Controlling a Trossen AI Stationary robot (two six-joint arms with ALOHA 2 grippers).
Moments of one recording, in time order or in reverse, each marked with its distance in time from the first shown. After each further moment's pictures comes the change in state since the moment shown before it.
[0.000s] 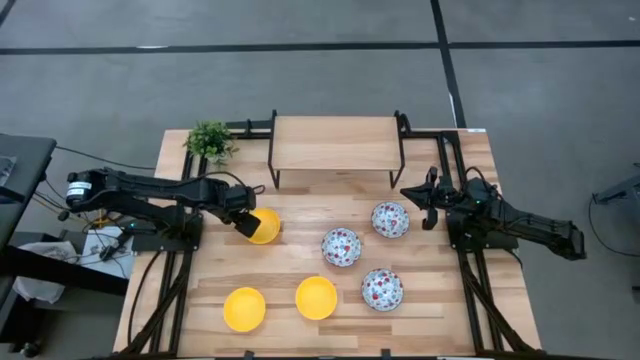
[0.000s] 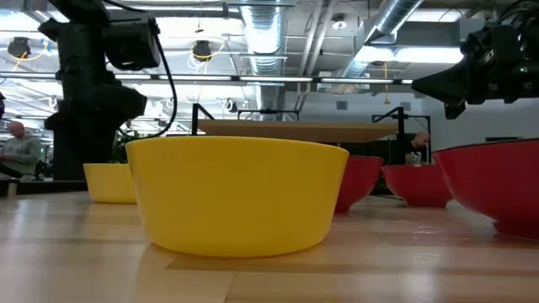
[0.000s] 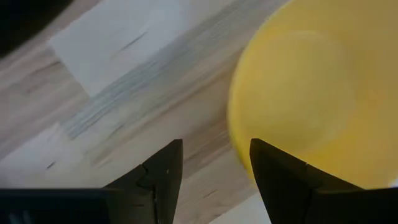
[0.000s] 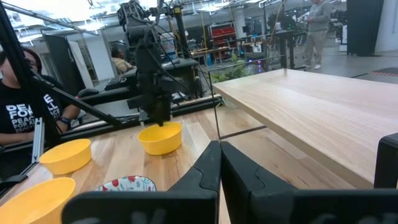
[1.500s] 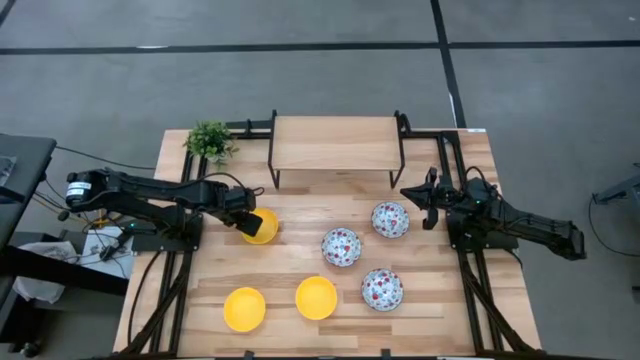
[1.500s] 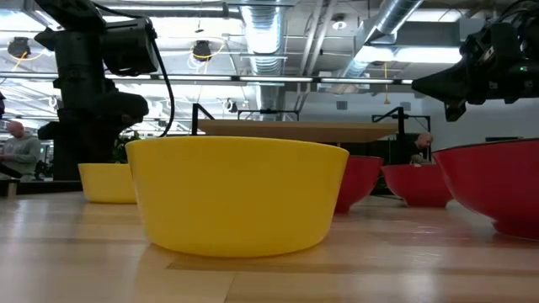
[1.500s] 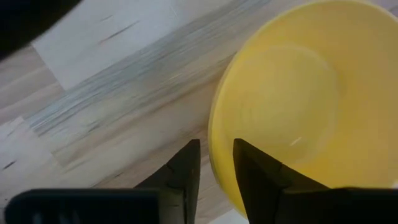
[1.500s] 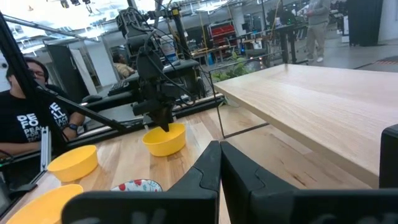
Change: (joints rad) left arm 0.000 -0.005 -0.049 0.095 0.027 -0.090; right arm 0.000 0.000 0.000 0.000 0.000 0.060
